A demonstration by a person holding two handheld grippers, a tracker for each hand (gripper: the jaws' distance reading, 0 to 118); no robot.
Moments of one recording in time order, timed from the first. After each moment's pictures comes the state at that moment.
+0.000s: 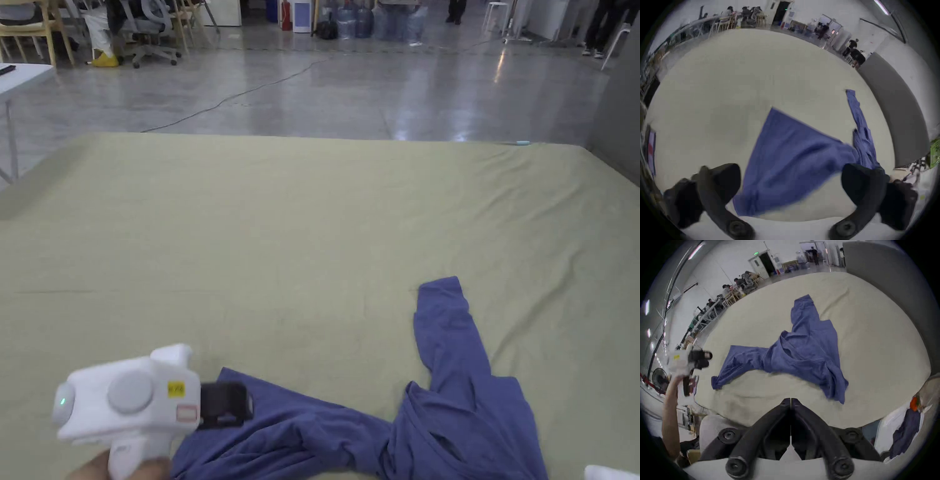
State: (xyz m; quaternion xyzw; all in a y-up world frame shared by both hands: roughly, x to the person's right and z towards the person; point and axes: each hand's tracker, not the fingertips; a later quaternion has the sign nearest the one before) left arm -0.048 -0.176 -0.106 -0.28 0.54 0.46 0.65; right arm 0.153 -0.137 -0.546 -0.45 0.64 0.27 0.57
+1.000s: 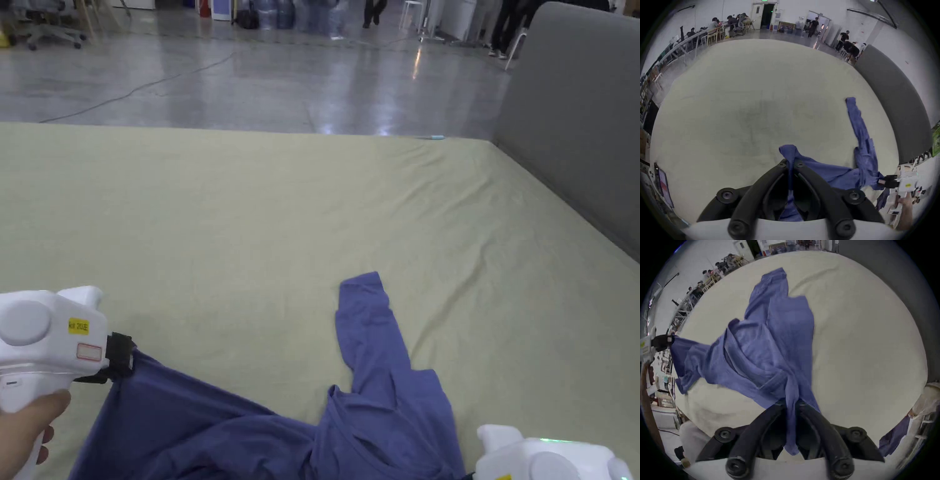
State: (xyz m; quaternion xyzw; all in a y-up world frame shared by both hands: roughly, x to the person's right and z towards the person) left arm -0.114 -0.126 -0.102 -0.29 0.53 0.42 0.68; right arm 0.055 -0.206 -0.597 -0.49 0.55 0.36 0.58
